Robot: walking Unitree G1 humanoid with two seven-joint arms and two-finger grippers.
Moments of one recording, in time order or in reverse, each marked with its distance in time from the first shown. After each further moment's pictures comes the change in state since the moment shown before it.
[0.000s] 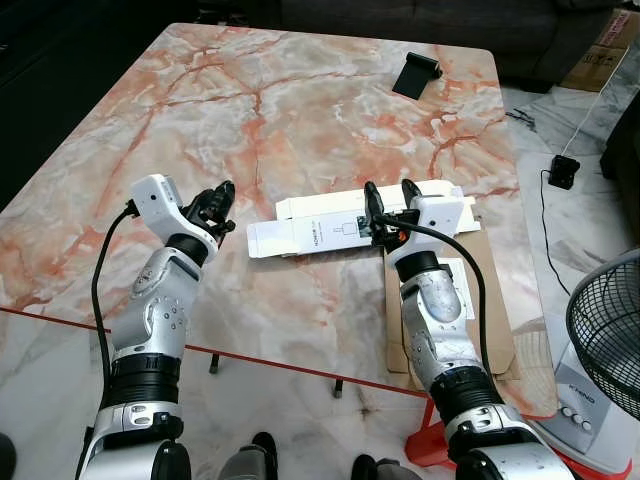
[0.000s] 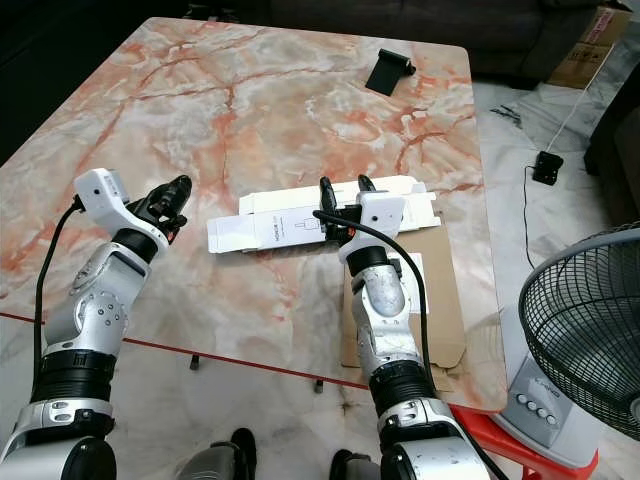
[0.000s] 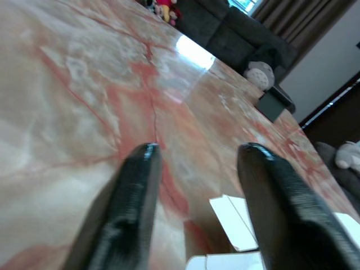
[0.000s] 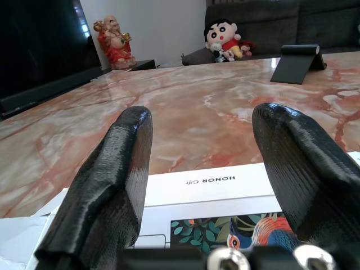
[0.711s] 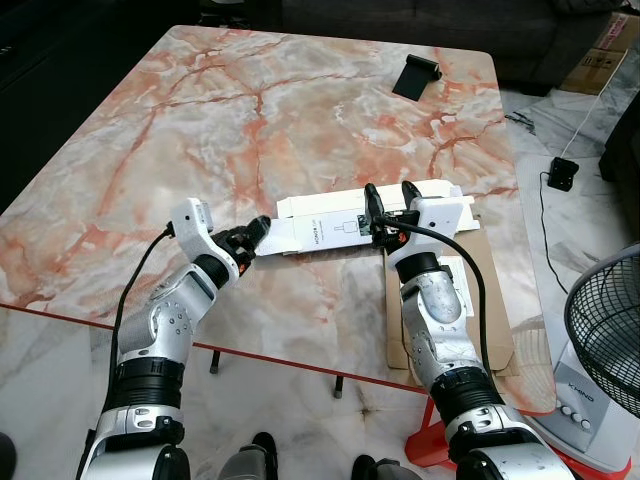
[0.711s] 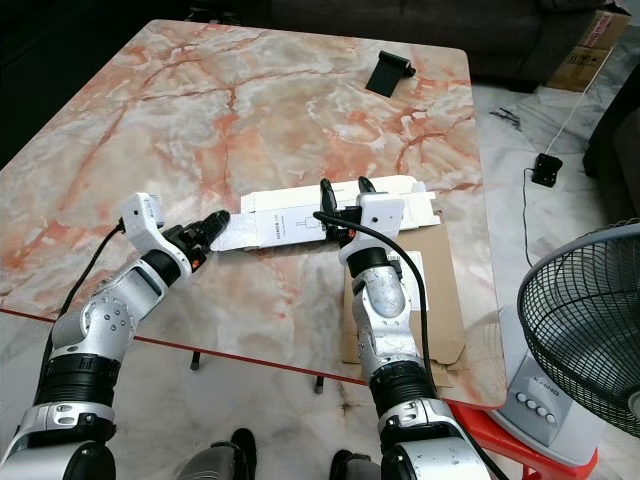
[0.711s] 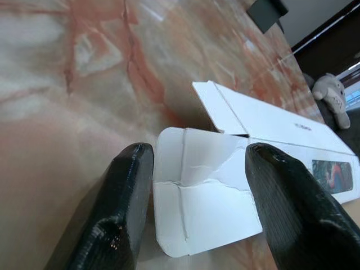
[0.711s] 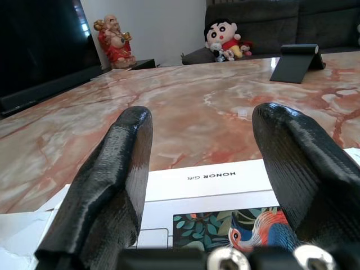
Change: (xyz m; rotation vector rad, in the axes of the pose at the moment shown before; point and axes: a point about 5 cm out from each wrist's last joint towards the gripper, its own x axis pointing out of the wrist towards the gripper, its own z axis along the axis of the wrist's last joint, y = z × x) left arm -0.005 -0.004 -0.037 -0.081 0.316 -0.057; right arm -0.001 -0.001 -0.001 -0.002 0.005 -0.002
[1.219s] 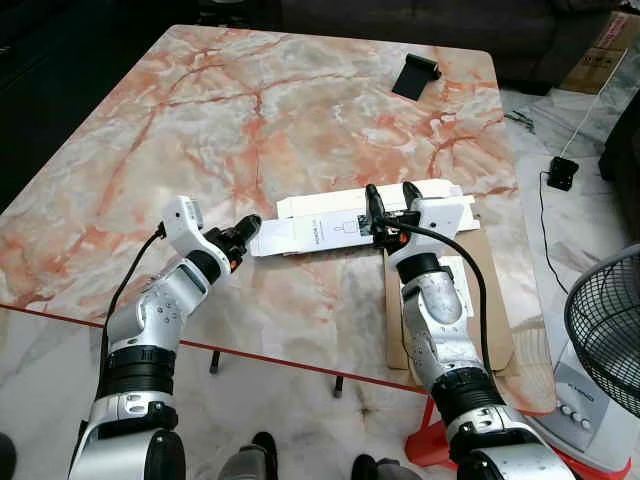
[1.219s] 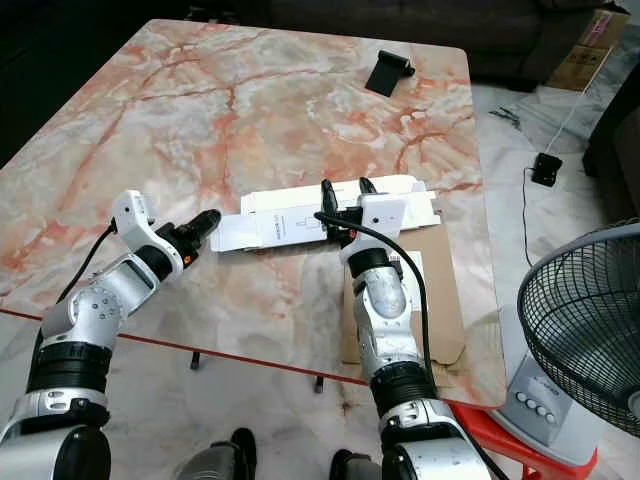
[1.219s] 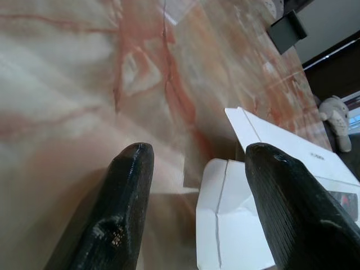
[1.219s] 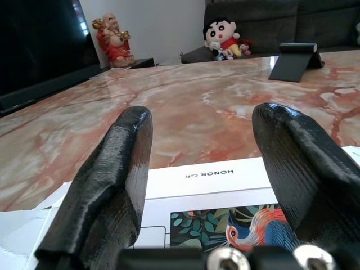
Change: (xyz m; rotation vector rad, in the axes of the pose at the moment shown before) left arm 0.003 0.015 0.016 -0.095 -0.017 0.044; right arm -0.001 -0.001 -0.001 -0.002 0.002 -0.003
